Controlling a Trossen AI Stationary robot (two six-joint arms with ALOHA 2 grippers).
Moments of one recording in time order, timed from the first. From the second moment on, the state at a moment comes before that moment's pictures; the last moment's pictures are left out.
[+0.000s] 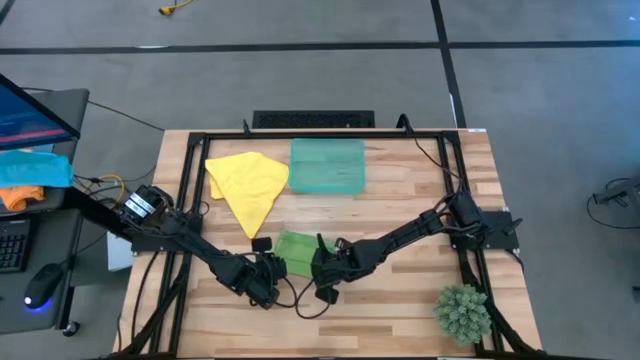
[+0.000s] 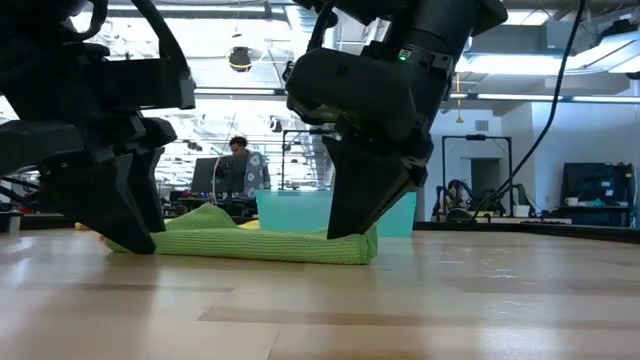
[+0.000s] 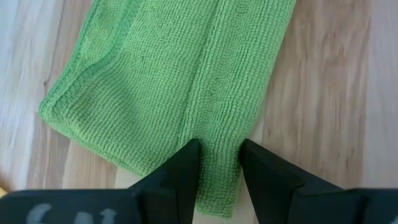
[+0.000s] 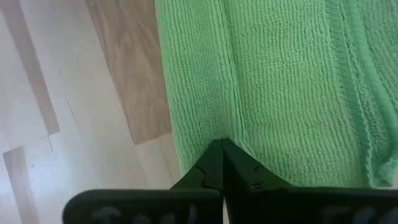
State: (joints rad) left arm -0.60 1.80 0.89 -0.51 -0.46 -0.65; right arm 0.37 2.12 1.43 -0.53 0.13 0.67
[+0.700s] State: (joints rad) left arm -0.60 1.80 0.89 -0.49 -0.45 -0.75; right arm 0.42 2.09 1.43 -0.73 0.12 0.67
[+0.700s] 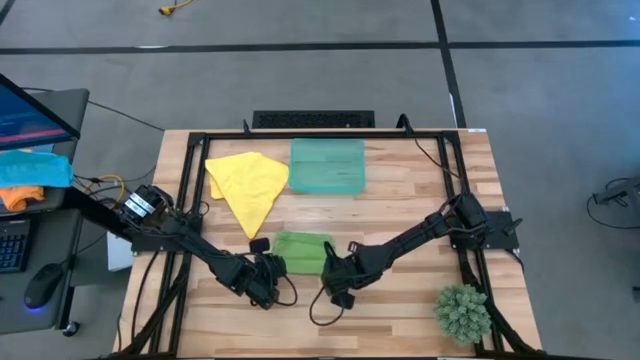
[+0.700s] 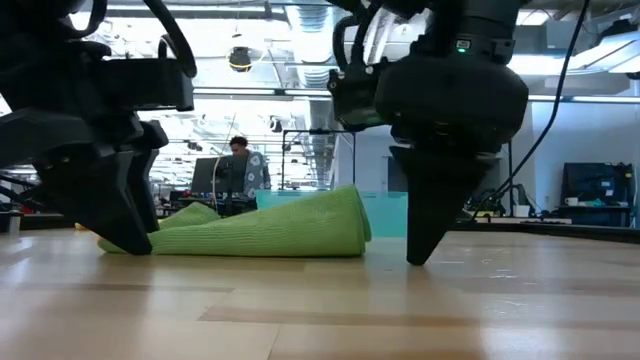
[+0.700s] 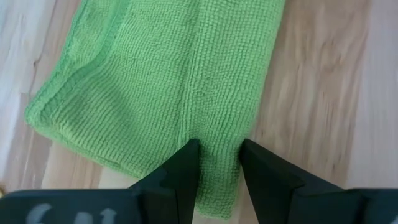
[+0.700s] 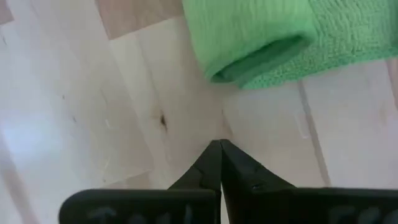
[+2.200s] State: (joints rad) left arm -0.60 1.80 0.92 -0.49 -0.42 -0.79; right arm 0.46 2.07 1.42 -0.55 0.39 -0.19
